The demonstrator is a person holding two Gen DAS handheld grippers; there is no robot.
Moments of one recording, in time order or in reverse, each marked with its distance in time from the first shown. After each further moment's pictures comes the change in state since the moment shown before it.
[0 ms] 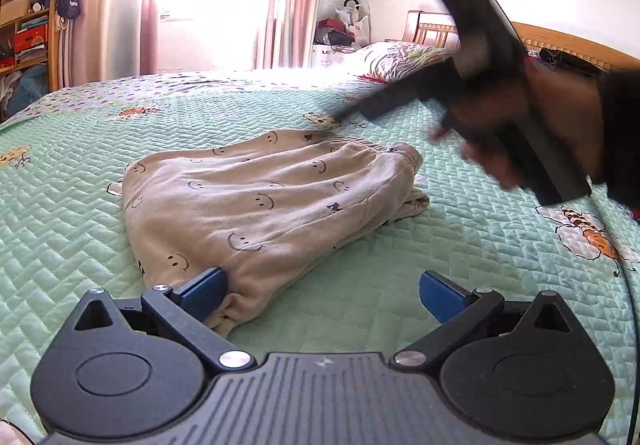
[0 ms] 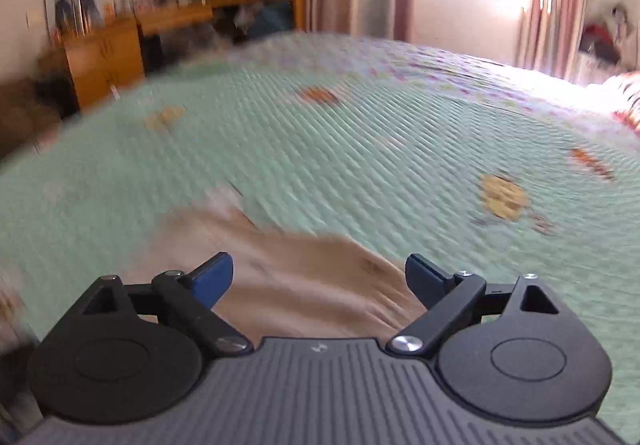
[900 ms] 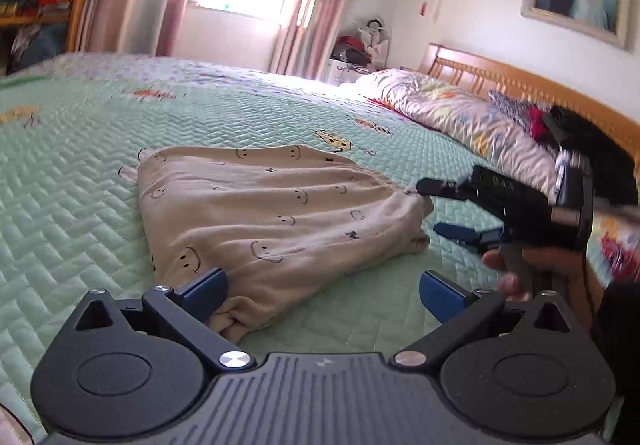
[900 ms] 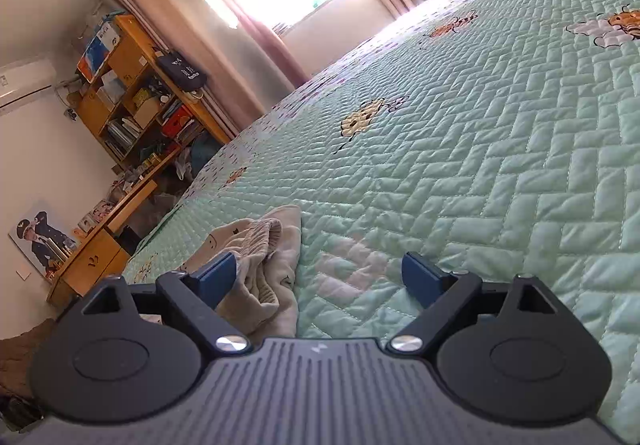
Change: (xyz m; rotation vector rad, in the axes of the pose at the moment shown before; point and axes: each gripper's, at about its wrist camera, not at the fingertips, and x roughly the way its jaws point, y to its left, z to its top) left arm -0.012 0.027 0.009 -0.220 -0.042 -0.056; right arm -0.029 -0.097 -0.132 0.746 -0.286 0.205
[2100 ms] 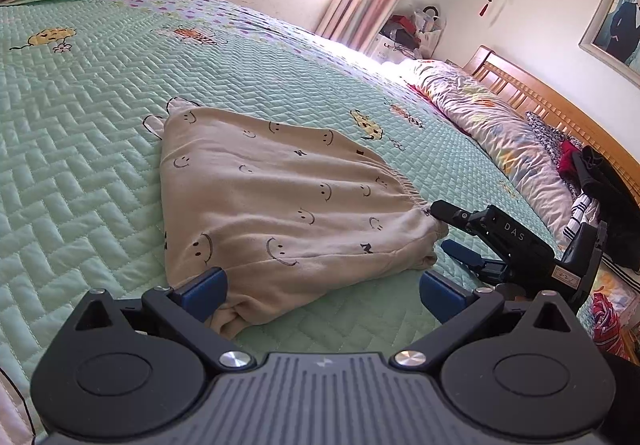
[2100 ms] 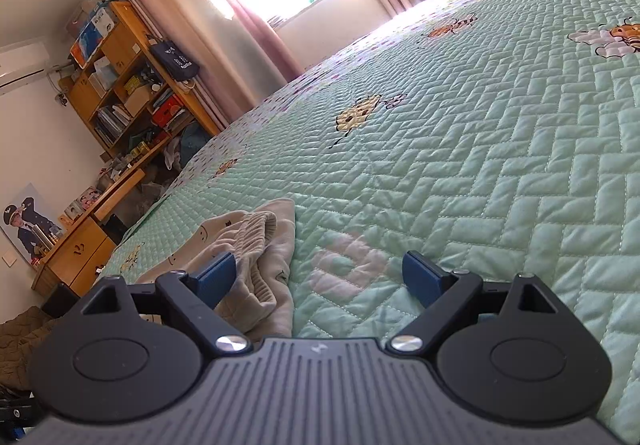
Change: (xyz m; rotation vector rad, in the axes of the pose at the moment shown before) left arm 0.002 0.008 0.024 -0.201 0.115 0.038; right arm 0.011 0.006 -0.004 -0.044 0.017 -0.049
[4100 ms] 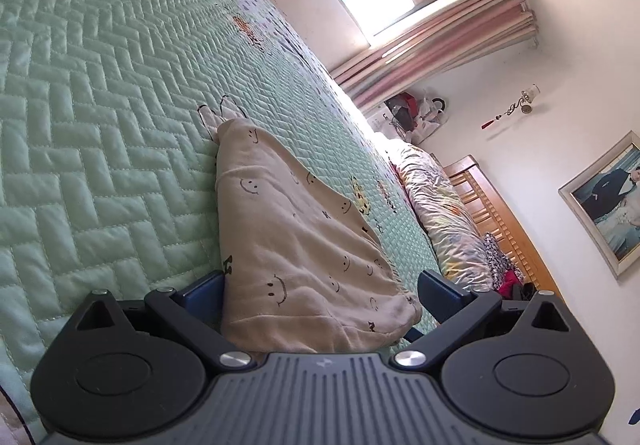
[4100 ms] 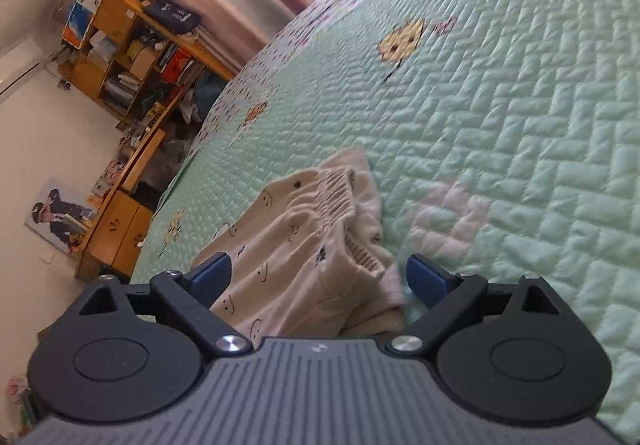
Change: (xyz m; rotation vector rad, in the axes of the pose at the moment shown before) left arm 0.009 0.083 0.003 -0.421 -0.135 -0.201; right arm -0.001 0.044 0.015 0.098 0.210 0.038
